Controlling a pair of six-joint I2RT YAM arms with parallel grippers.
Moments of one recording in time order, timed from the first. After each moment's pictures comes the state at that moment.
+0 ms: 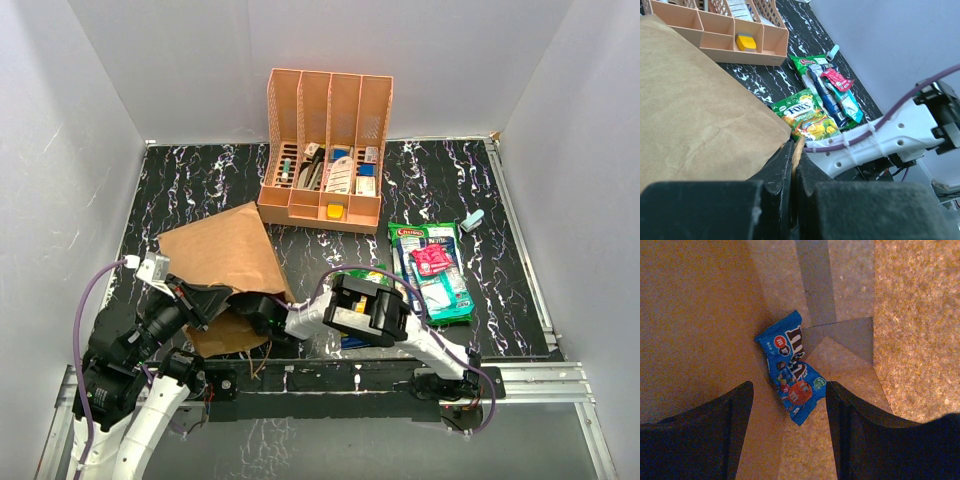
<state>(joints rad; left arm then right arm) -0.34 0.16 0.74 -0.71 0.32 -0.51 1.28 2.36 1.35 0.84 0.66 -1.21</state>
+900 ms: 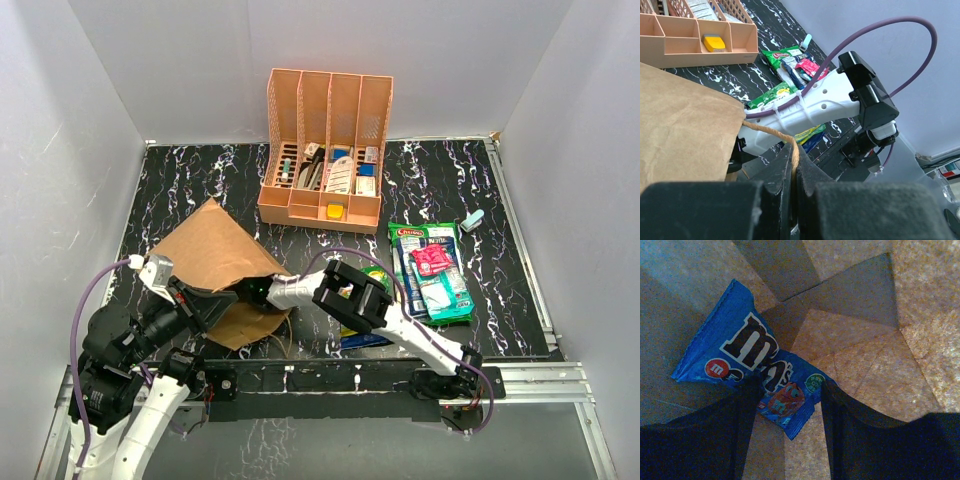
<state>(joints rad) -0.34 0.17 0.78 -0.70 0.48 -0.48 1.14 2.60 1.81 0.70 0.54 -1.18</state>
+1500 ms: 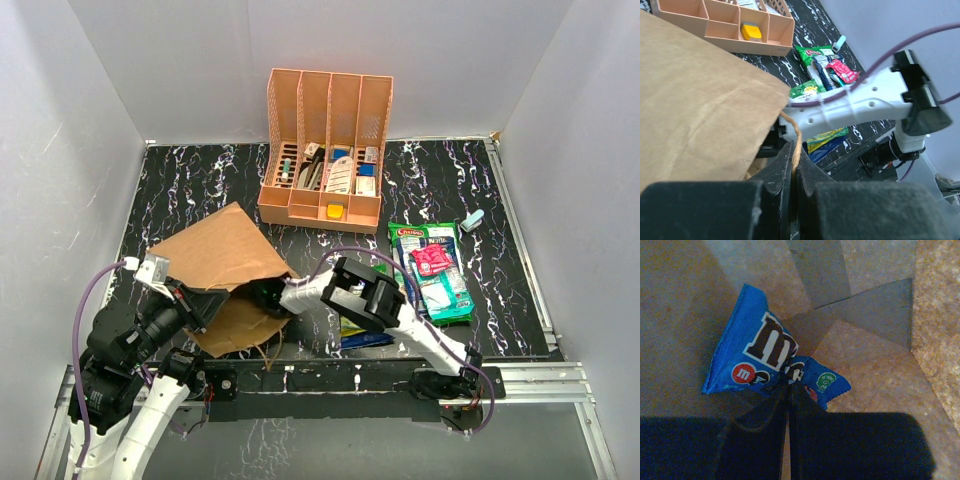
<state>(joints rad) -0.34 0.17 0.78 -0.79 0.32 -0.49 1.14 2.50 1.64 0.63 0.49 -1.09</state>
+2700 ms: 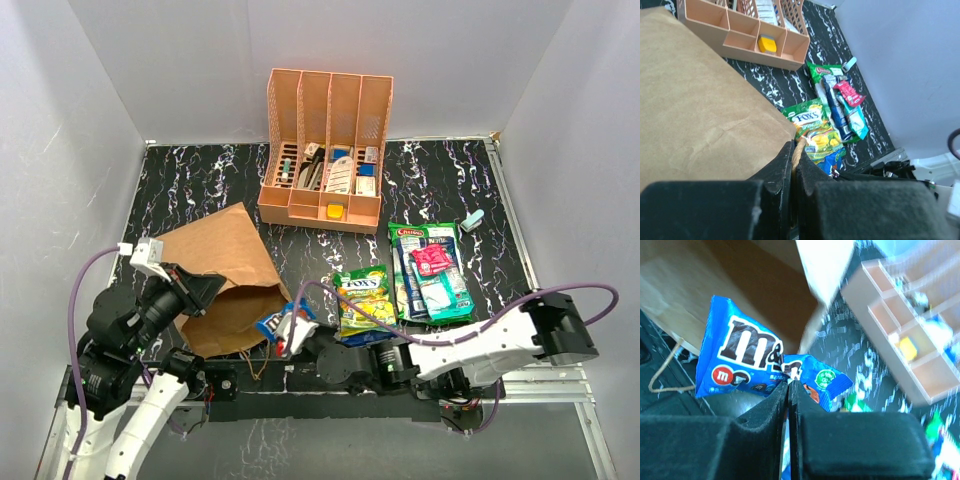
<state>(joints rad) -0.34 0.31 0.87 -0.78 0.22 -0.57 1.67 1.28 0.79 0.17 0.86 -0.16</state>
